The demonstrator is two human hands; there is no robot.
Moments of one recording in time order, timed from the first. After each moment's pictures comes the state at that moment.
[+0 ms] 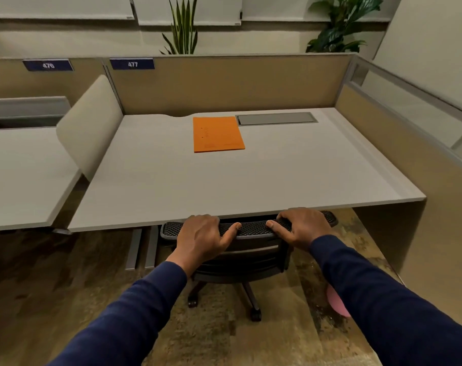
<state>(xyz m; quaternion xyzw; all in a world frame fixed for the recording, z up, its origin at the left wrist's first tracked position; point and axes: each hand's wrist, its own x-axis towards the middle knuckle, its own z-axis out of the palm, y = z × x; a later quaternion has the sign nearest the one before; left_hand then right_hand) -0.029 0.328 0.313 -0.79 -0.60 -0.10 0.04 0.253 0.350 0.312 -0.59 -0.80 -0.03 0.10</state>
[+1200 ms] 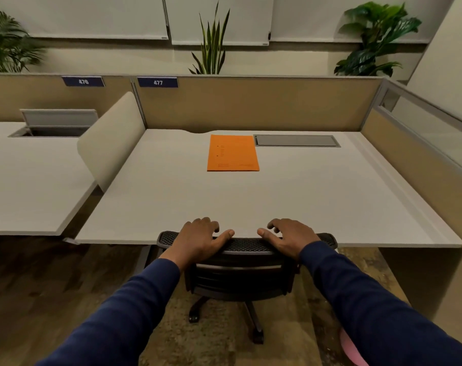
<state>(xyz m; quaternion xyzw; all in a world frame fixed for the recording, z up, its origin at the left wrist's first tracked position) -0.041 0.407 0.315 -0.77 -0.64 -0.06 -0.07 0.234 0.437 0.324 -0.59 -0.79 0.16 0.02</state>
